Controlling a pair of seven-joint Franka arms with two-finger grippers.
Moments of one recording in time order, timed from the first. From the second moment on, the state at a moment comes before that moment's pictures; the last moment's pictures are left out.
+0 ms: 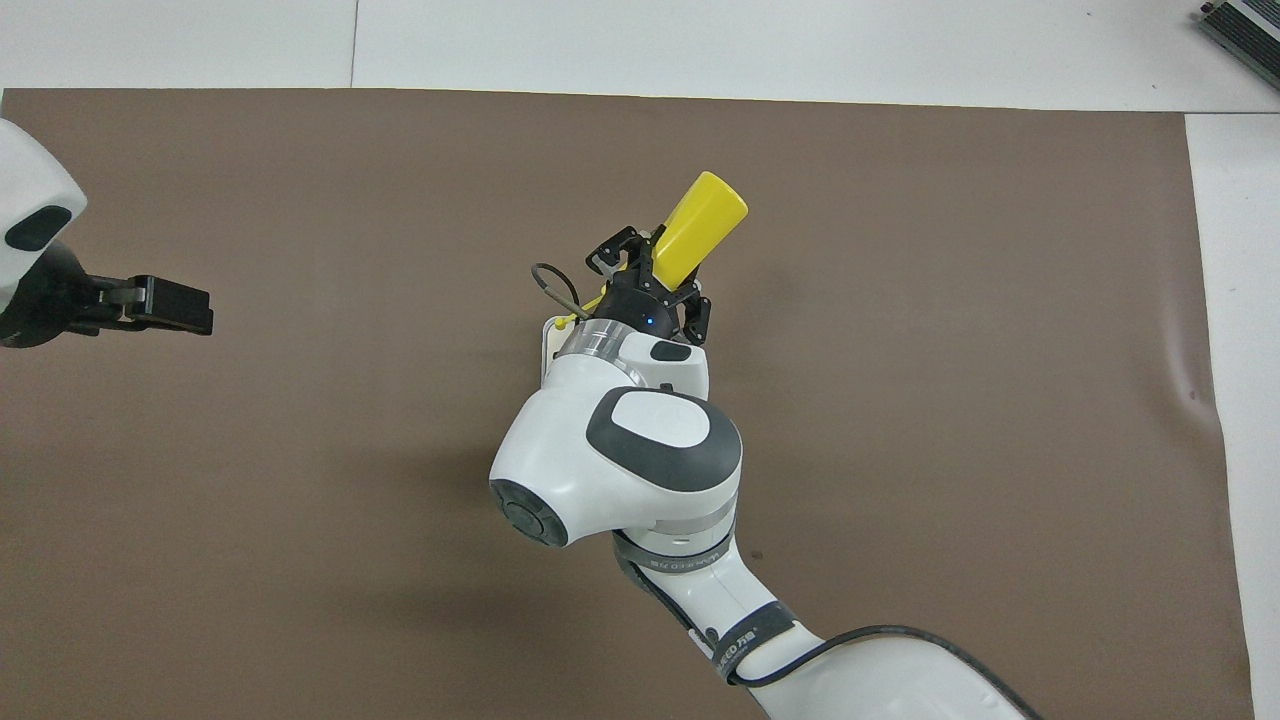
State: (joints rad) left arm 0.04 -0.04 -0.15 -1.68 -0.02 1.69 -0.05; right arm 0.69 0.44 -0.02 -1.67 -1.22 2.22 2.27
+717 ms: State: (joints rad) left arm 0.04 -0.04 -0.15 -1.68 -0.02 1.69 -0.05; right arm 0.71 0.41 -0.02 -1.74 -1.36 2.23 2.27
